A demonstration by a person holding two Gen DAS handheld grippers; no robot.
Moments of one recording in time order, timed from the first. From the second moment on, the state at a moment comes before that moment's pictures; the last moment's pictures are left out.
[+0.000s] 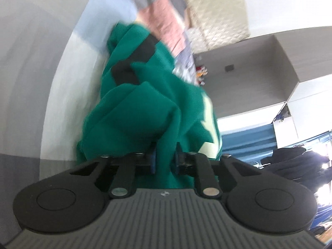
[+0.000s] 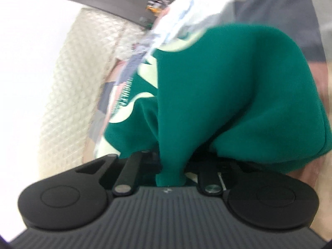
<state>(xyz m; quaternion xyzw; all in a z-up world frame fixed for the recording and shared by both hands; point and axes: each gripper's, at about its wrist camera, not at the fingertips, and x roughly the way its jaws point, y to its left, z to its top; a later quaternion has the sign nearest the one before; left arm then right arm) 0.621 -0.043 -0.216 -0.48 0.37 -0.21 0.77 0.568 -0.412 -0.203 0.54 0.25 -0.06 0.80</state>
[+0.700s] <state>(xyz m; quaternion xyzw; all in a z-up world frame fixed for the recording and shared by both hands) 0.354 0.079 0.016 -0.46 0.14 -0.16 0.86 0.437 -0.368 -0.016 0.43 0.18 0.22 0.86</state>
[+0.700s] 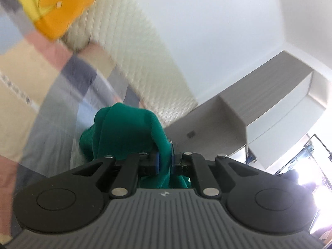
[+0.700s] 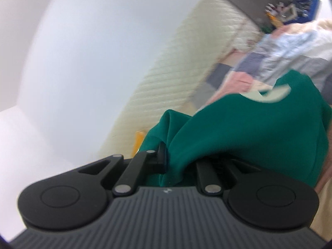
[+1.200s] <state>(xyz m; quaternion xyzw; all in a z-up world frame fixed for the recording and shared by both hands) 0.099 0.151 0.163 -0.38 0.03 -0.12 0.92 0.293 -0.329 0.068 0.38 0.14 0.35 0.84</state>
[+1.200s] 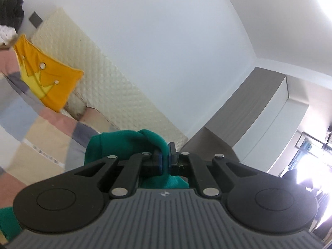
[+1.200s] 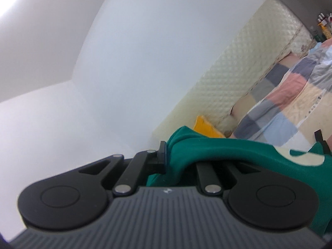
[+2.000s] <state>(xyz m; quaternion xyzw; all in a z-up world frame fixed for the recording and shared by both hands) 0.317 0.130 -0.090 -0.32 0.19 -0.04 0.93 0.441 -0.301 -0.163 0.40 0.38 0.18 0.81</state>
